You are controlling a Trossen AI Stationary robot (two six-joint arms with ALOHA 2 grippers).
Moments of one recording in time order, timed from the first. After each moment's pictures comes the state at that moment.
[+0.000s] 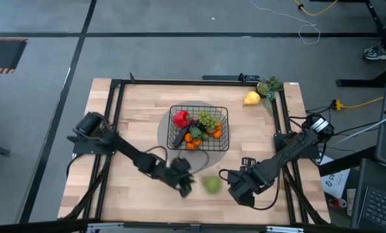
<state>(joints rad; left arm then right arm) -0.48 1.85 1.02 0.22 -0.36 -0.91 0.67 1.73 1.36 -1.13 0.03 0.83</state>
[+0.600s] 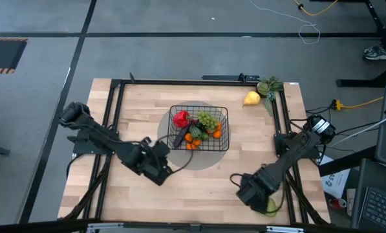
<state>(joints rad) -0.53 1.58 1.24 -0.94 -0.60 -1.13 0.73 1.73 1.36 -1.32 -0.36 1.09</state>
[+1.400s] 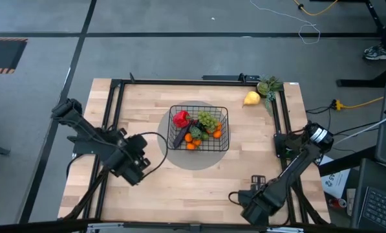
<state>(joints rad) -0.68 1.46 1.22 -1.55 -0.67 -1.44 0.87 1.83 1.36 -1.08 -0.11 0.95</state>
